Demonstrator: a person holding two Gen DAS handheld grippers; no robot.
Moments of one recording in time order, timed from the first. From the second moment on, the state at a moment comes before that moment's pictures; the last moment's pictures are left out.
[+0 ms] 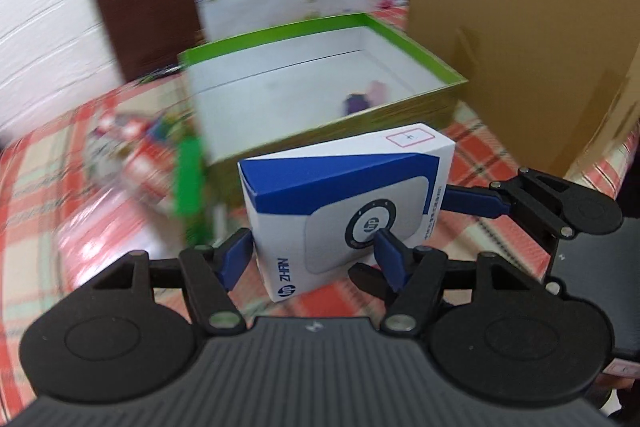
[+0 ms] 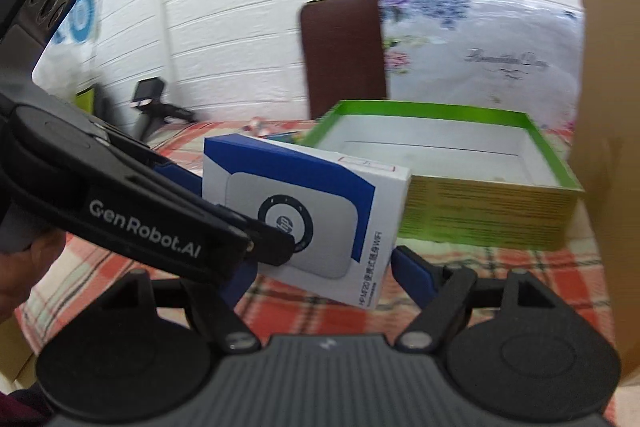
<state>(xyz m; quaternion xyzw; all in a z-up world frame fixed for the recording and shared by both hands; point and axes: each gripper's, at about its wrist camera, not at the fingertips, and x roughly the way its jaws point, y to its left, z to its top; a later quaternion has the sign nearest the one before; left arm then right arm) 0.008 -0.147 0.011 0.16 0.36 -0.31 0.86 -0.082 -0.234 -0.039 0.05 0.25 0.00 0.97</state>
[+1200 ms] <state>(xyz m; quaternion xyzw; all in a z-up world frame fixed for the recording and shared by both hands) 0.112 -0.205 0.018 0.14 0.35 -0.26 0.89 -0.012 -0.326 -0.029 0.11 0.18 -0.11 0.97</state>
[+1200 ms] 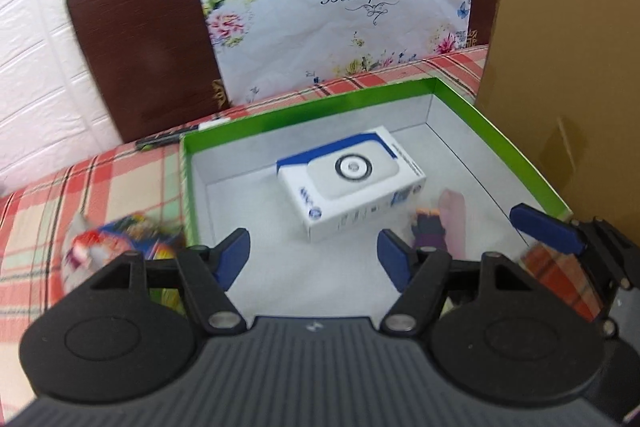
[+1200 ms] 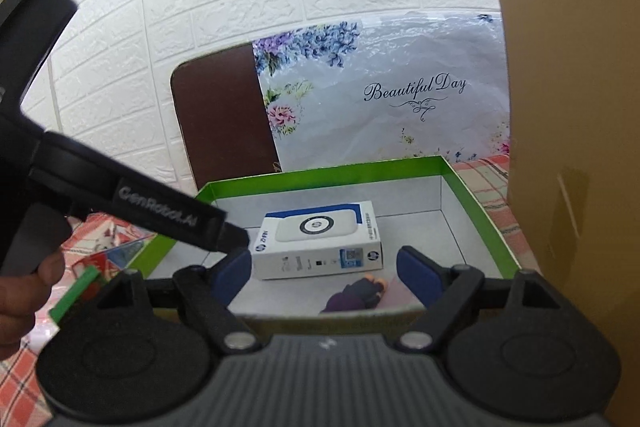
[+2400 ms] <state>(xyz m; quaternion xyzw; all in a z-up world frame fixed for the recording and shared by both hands) 0.131 0.056 -0.042 -0.07 0.44 -0.18 0.88 0.051 -0.092 -0.057 -0.07 0.30 0.10 0.95</state>
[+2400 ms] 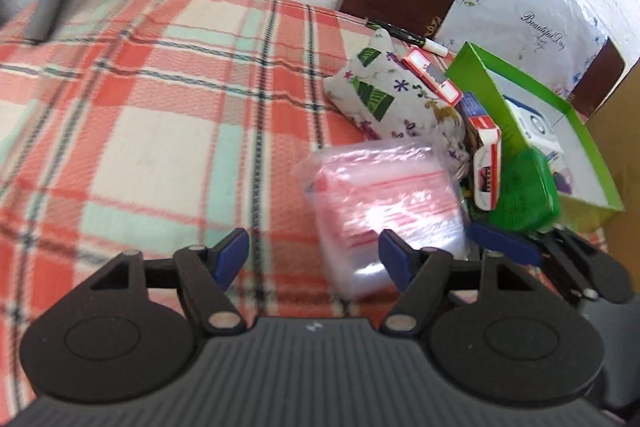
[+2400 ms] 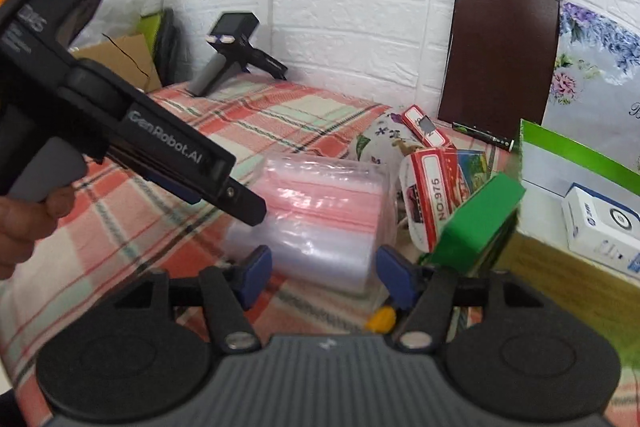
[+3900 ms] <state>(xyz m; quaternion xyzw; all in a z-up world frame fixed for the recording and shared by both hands) 0.017 -0.162 -0.041 0.11 0.46 -0.38 0.80 -0.105 -0.233 -0.068 0.01 0.32 0.01 0.95</state>
